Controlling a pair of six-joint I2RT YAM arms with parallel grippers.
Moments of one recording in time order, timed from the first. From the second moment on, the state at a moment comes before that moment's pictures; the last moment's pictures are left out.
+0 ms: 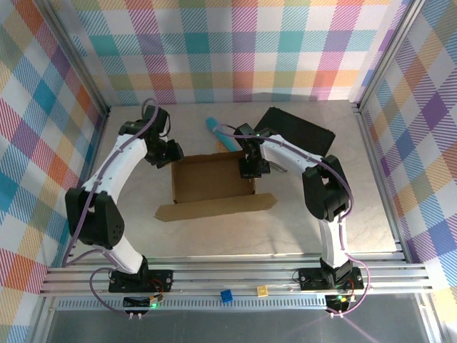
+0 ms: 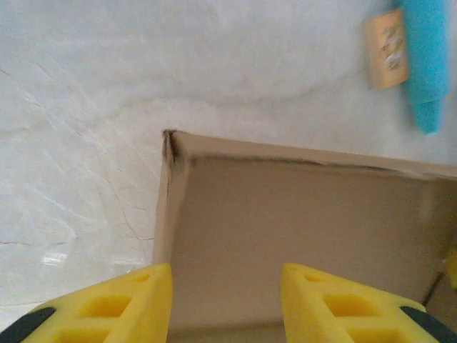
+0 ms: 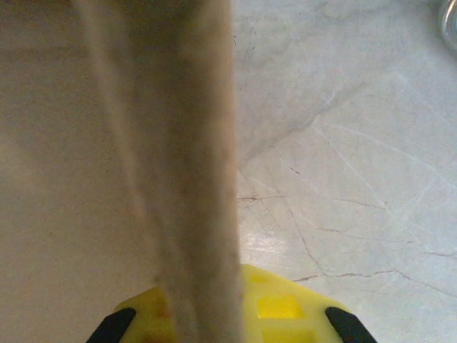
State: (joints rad) left arm -0.21 1.61 1.50 -1.05 0.09 -0.57; right arm 0.62 2.05 1.66 -1.01 0.01 0.51
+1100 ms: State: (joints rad) left arm -0.44 1.31 1.77 -1.47 -0.04 -1.17; right arm 0.68 1.89 1.40 -1.01 -0.09 1.52
